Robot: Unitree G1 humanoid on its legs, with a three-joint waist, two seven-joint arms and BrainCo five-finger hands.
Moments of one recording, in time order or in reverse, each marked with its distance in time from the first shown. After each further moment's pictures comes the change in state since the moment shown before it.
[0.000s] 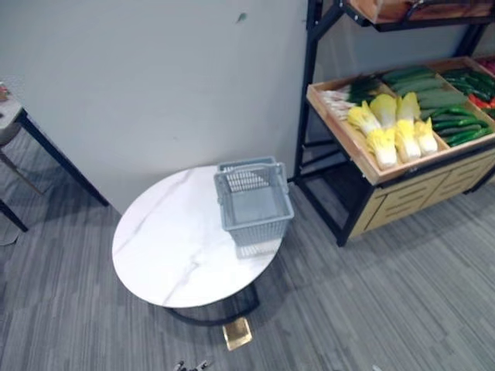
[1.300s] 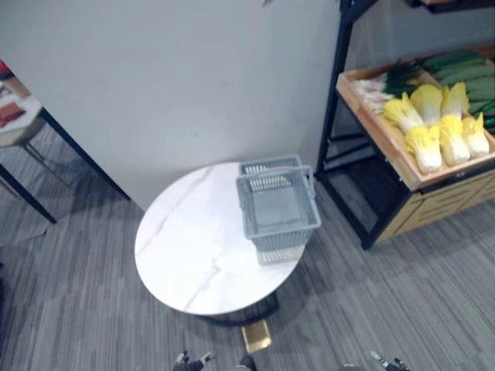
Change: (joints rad) left arm -0.009 0.005 -0.080 -0.035 0.002 -0.011 0.033; right arm -0.056 0.011 -0.008 -0.013 -0.057 0.001 -0.022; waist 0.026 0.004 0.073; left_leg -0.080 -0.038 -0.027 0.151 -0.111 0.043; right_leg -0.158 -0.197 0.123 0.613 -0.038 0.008
